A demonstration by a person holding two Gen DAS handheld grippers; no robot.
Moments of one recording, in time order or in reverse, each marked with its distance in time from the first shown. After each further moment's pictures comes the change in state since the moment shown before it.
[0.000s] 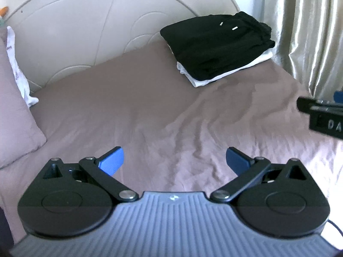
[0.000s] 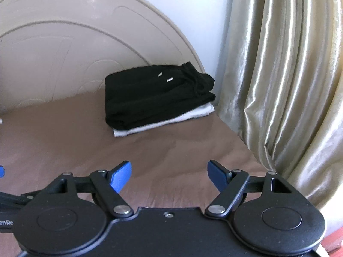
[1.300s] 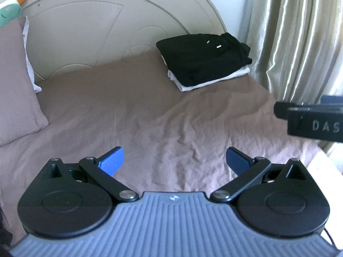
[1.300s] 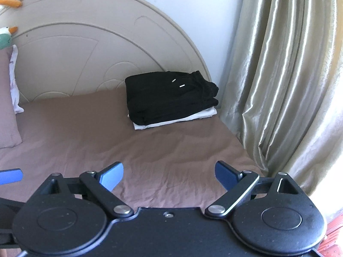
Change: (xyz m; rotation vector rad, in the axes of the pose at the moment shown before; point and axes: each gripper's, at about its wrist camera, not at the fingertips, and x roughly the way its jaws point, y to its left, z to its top) left arm -0.084 0.026 -0.055 -0.070 -0.111 -0.111; right arm -0.099 0.023 -0.014 -0.061 -0.019 0.015
